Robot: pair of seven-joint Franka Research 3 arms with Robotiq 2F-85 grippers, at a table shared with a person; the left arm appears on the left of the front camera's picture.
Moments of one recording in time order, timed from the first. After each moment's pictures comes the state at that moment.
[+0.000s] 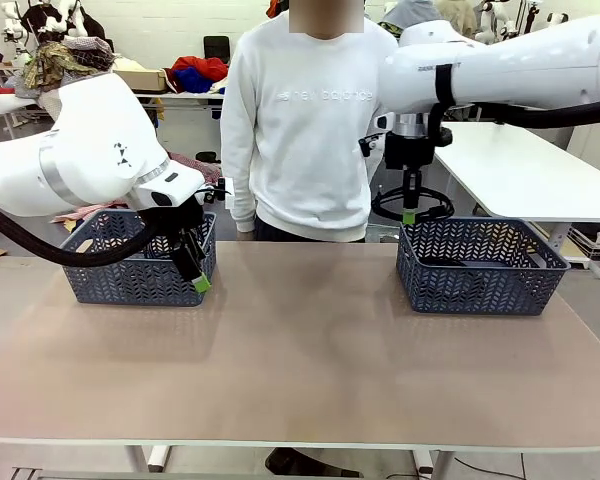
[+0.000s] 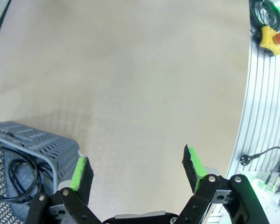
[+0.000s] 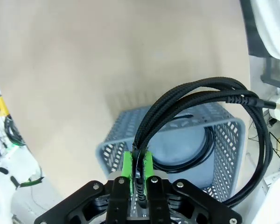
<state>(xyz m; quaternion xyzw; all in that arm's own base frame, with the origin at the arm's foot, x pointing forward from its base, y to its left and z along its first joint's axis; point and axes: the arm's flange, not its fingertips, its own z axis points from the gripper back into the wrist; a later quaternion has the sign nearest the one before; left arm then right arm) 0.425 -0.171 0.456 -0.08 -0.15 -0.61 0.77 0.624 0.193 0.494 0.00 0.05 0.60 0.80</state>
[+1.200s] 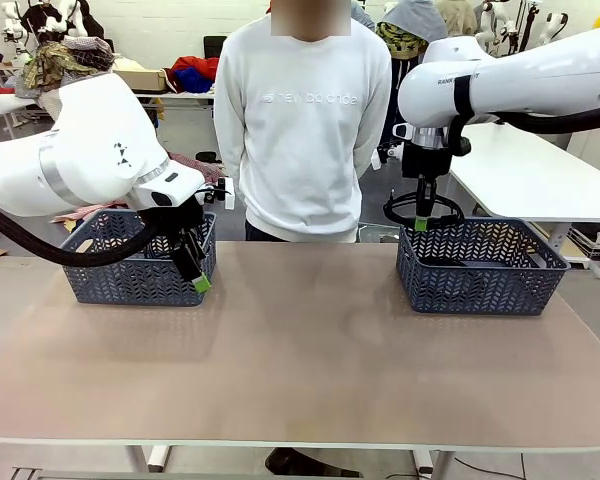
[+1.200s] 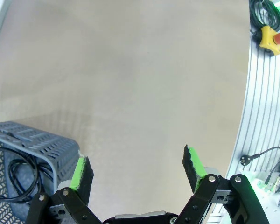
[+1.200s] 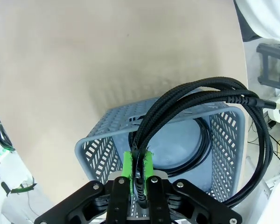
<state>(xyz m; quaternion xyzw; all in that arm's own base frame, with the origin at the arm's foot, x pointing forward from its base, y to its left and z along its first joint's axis) 0.425 -0.171 0.456 -0.08 -0.15 -0.61 0.77 0.629 0.165 0.473 0.01 0.03 0.59 0.81</state>
